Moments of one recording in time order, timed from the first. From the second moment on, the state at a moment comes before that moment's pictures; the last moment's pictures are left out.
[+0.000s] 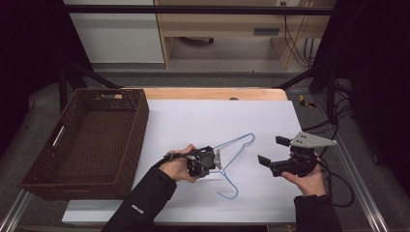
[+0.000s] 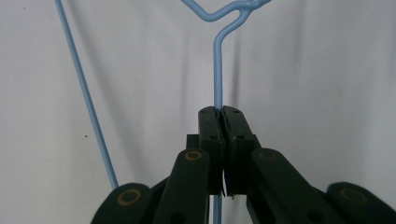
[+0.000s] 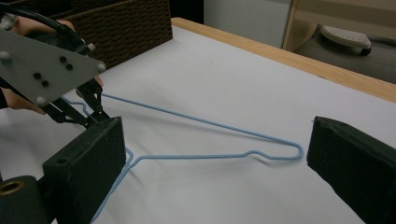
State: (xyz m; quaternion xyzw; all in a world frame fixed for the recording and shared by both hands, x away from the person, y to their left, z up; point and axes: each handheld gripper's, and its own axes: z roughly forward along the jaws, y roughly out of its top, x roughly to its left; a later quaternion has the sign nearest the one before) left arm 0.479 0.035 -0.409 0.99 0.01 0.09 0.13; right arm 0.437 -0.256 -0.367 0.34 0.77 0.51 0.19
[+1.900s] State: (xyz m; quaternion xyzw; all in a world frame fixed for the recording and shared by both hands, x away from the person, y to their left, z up) left arm 0.475 0.108 -0.234 0.90 0.16 0.21 0.34; right arm 0.432 -0.268 -0.360 0.35 0.75 0.53 0.20
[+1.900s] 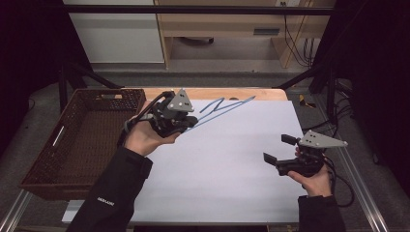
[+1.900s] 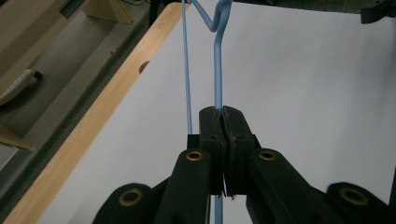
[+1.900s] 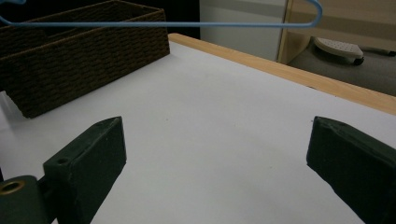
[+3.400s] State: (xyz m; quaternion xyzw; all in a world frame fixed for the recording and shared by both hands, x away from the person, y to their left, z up) left arm 0.476 0.298 -0.200 0.82 0.32 0.27 0.39; right arm 0.432 -0.268 -0.361 0.35 0.75 0.52 0.20
